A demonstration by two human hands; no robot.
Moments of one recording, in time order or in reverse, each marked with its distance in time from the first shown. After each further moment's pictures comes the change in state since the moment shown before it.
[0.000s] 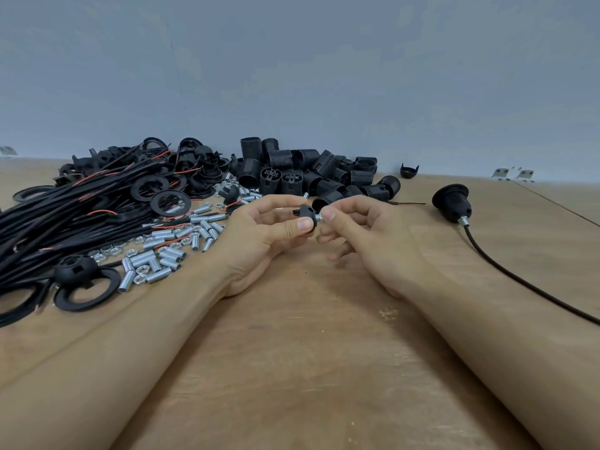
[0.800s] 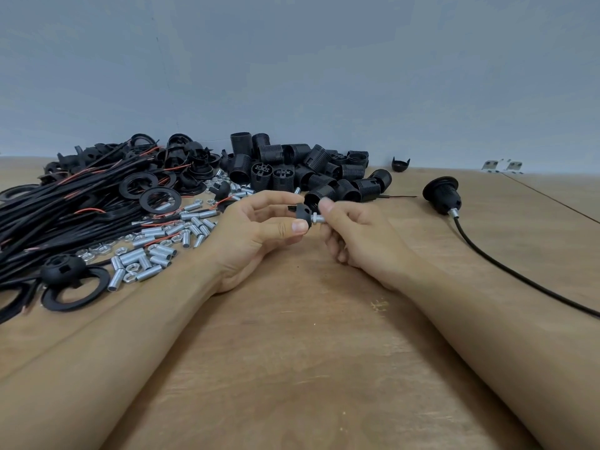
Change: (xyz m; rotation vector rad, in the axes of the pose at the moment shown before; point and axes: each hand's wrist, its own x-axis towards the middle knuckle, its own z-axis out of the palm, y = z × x) left_hand -0.003 0.003 0.003 0.037 -0.031 -0.010; right_hand 0.002 0.003 -0.001 -0.165 -0.053 0.072
